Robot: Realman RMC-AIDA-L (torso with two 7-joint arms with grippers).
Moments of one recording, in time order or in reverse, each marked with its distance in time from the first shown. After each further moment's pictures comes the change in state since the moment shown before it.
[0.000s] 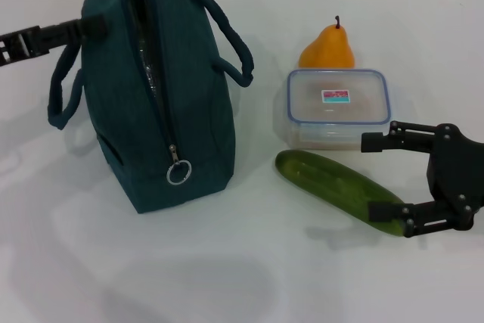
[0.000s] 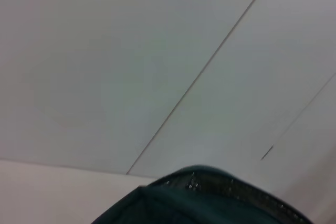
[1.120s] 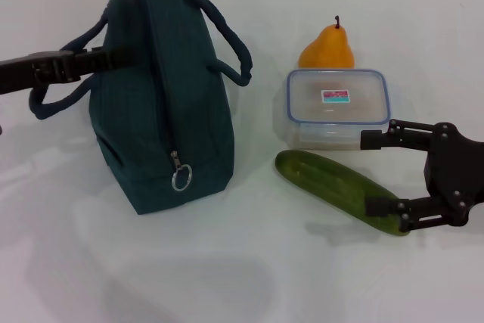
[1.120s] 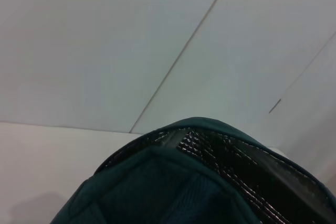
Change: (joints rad) left arm -0.013 -0.049 0.029 0.058 0.116 -0.015 0.008; right arm 0.002 0.000 0.000 0.020 0.000 0.029 -0.008
